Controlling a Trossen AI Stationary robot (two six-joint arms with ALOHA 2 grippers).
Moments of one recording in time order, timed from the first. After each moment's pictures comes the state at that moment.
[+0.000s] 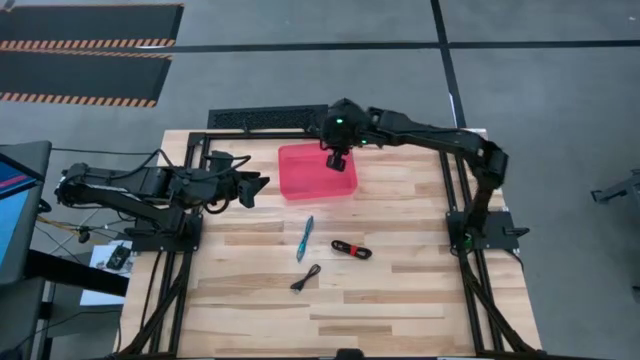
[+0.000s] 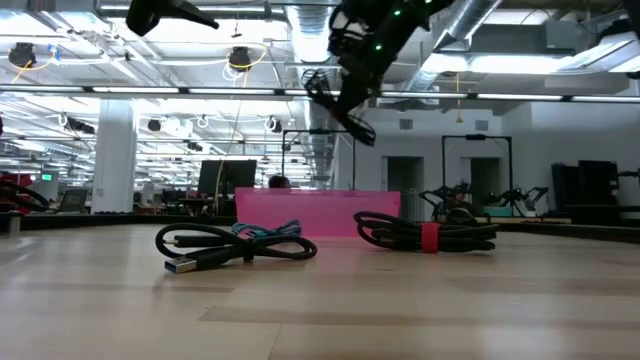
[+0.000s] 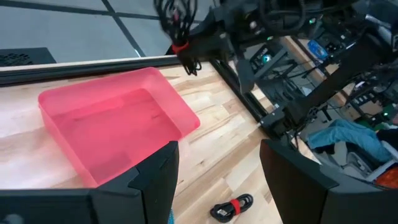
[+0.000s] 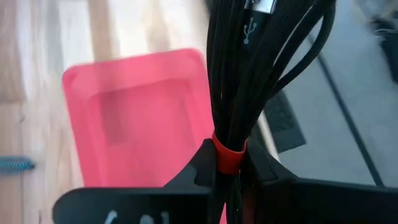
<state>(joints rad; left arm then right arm) -0.14 0.92 1.02 -0.59 -0.60 -0.95 -0.41 1.82 1.67 -0.65 0.10 -0.29</state>
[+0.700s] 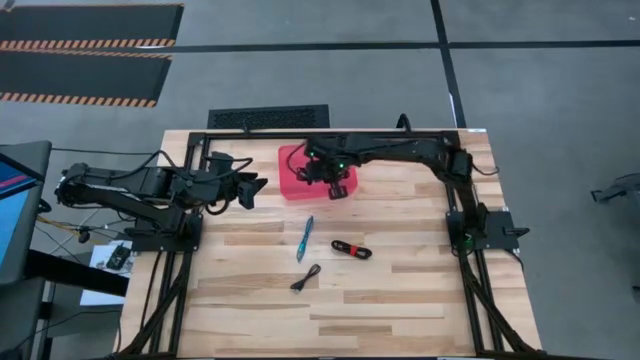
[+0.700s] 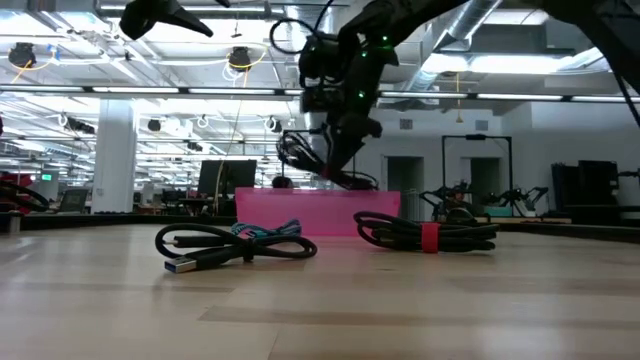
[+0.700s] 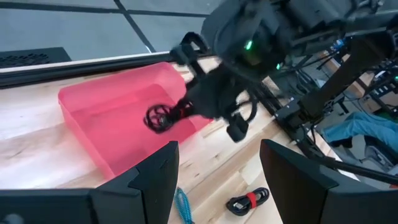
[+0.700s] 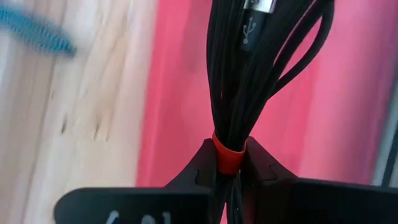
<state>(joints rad) -0.14 0.92 1.02 -0.64 -0.60 -0.95 -0.31 2.08 1.75 -0.84 0.05 -0.58</state>
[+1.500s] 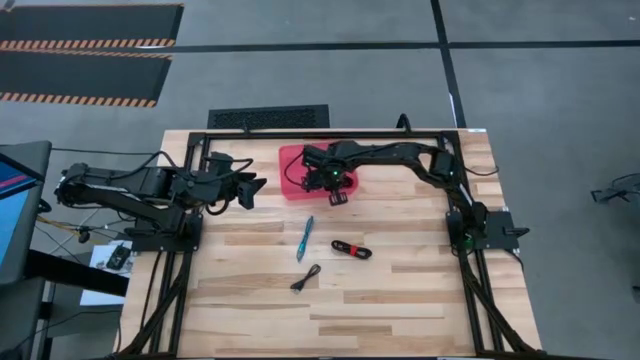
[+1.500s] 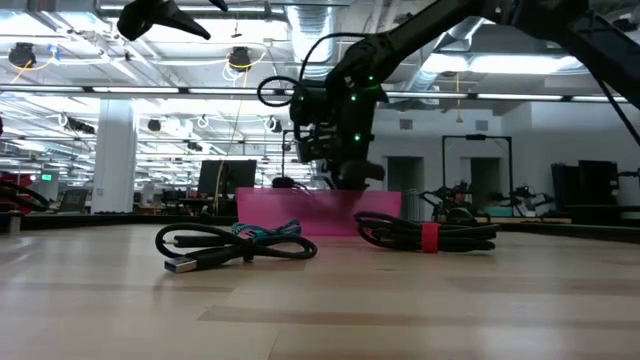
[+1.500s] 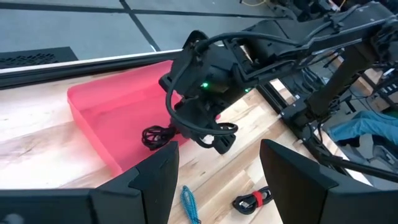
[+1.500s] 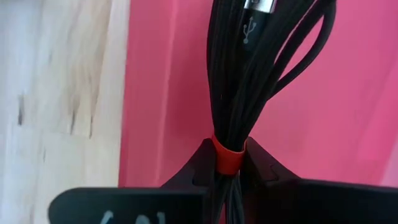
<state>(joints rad) -0.14 0.92 1.02 -0.67 -0.61 -0.95 -0.32 2.23 1.75 -0.86 0.05 -0.57</state>
